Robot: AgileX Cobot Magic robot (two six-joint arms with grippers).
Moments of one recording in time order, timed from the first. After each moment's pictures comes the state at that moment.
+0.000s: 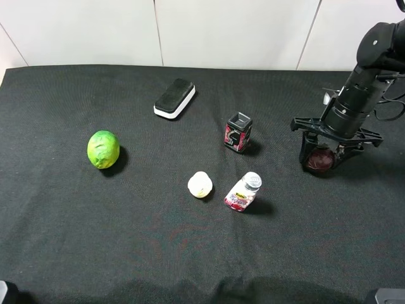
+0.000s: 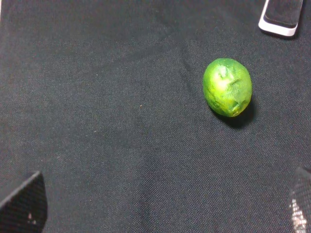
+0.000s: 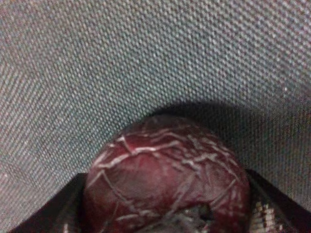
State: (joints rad) left arm -0.04 0.00 -0.49 0.02 1.06 0.00; right arm 0.10 1.96 -1.05 0.19 0.87 0.07
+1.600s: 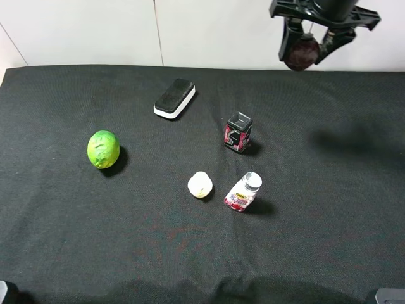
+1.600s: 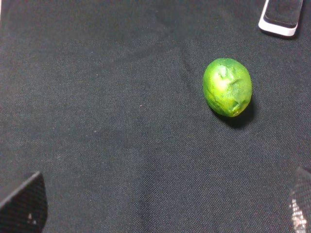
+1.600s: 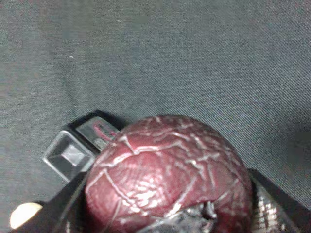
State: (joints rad) left arm -0.04 0.00 -0.49 0.02 1.06 0.00; right arm 0.31 1.87 -1.65 0.11 1.19 0.18
